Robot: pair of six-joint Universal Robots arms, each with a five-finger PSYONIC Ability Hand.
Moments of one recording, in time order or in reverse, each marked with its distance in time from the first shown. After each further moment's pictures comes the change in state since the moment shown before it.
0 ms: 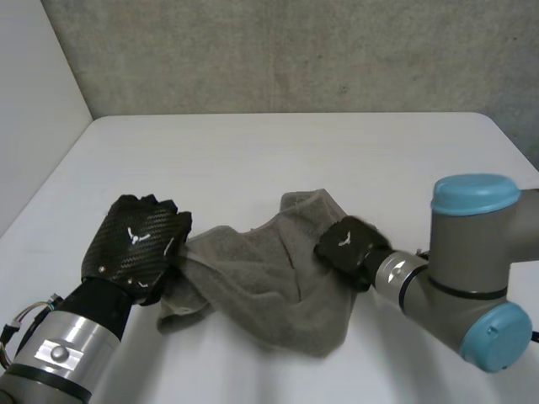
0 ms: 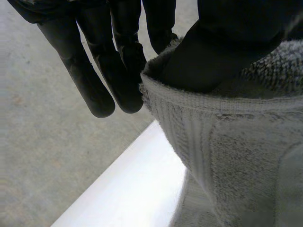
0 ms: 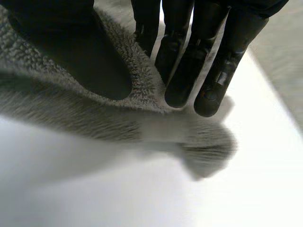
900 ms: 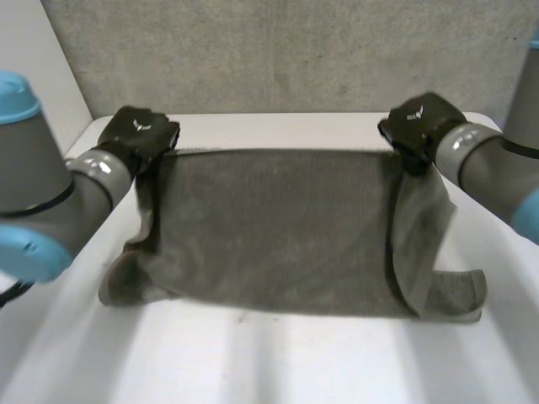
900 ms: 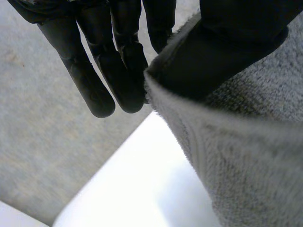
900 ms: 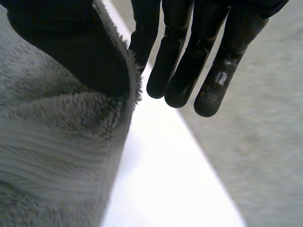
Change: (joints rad) left arm 0.122 -0.597 0.915 -0.464 0.007 0.098; right arm -0.113 -0.019 -0.515 0.299 0.158 0.067; left_hand 0.000 0.000 0.000 0.000 0.000; right_hand 0.000 0.000 0.005 0.001 0.010
